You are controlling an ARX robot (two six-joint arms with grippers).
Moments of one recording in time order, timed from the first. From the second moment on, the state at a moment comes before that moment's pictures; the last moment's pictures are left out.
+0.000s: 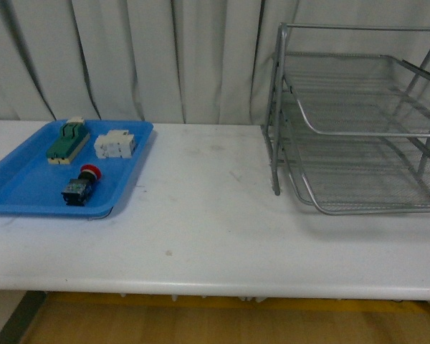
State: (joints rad) left arm 0.00 0.44 0.28 -0.09 -0.02 -0.22; right arm 0.00 0.00 0.01 0.00 0.00 0.01
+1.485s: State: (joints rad) left arm 0.01 2.33 1.43 0.07 0.01 0.07; right arm 0.00 0.00 0.01 0.00 0.00 0.01
